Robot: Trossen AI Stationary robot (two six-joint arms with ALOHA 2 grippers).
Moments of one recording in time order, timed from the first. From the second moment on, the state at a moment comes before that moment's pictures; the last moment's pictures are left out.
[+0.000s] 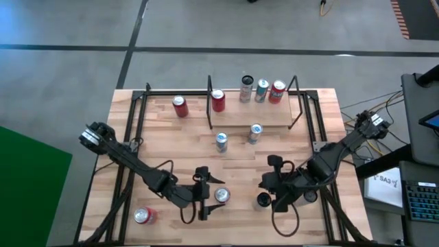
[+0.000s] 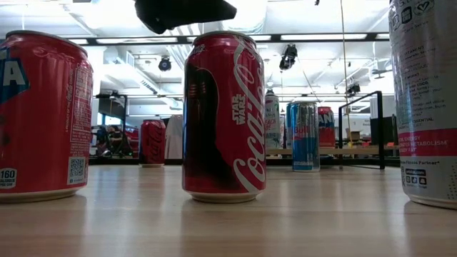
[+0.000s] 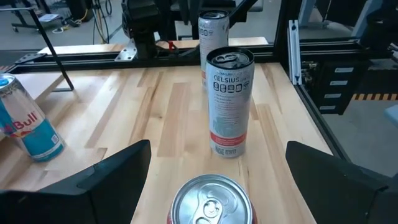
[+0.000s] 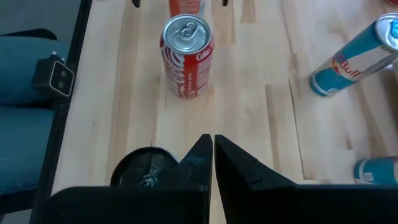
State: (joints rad) left arm -0.57 1.68 0.98 0.31 -0.57 -0.21; right arm 0.60 1.43 1.29 -0.81 0.34 0.48
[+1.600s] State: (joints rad) left arm -0.53 1.74 1.00 0.22 -0.54 -0.23; right arm 0.61 1.43 1.29 -0.80 0.37 0.53
